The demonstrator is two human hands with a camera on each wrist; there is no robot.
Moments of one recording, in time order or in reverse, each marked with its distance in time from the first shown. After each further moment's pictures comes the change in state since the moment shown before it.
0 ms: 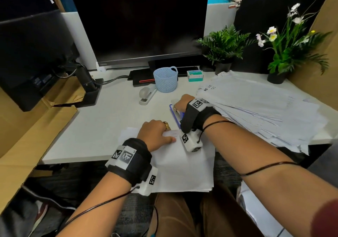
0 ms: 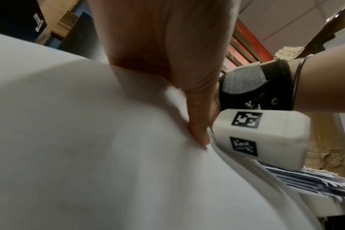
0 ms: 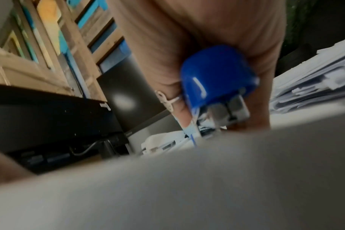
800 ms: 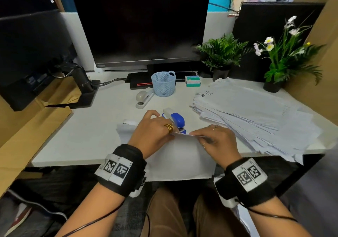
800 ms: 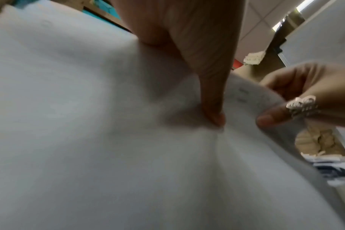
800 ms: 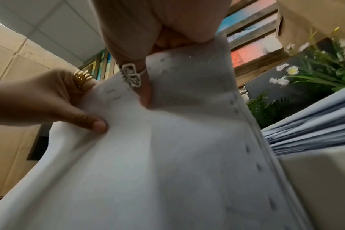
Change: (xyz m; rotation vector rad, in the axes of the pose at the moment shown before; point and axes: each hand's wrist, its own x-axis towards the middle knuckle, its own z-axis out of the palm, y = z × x) left_hand -0.002 0.006 -0.008 0.290 0.535 0.587; right_hand -0.084 0.110 0.033 0.103 0.717 -0.762
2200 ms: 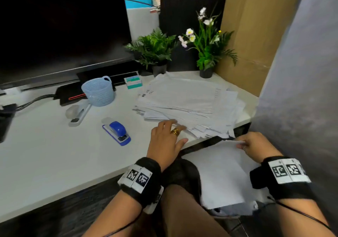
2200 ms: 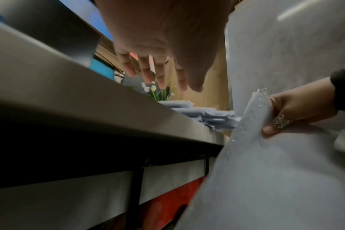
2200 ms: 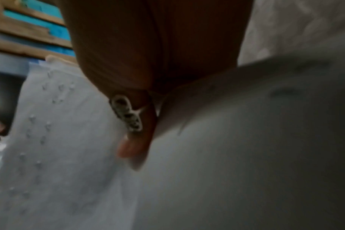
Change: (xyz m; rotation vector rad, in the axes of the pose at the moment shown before) left_hand 0.077 0.131 0.100 -0.370 -0.271 -0.164; right_hand -0.106 0.096 -0.177 -0.380 -0.463 0.975
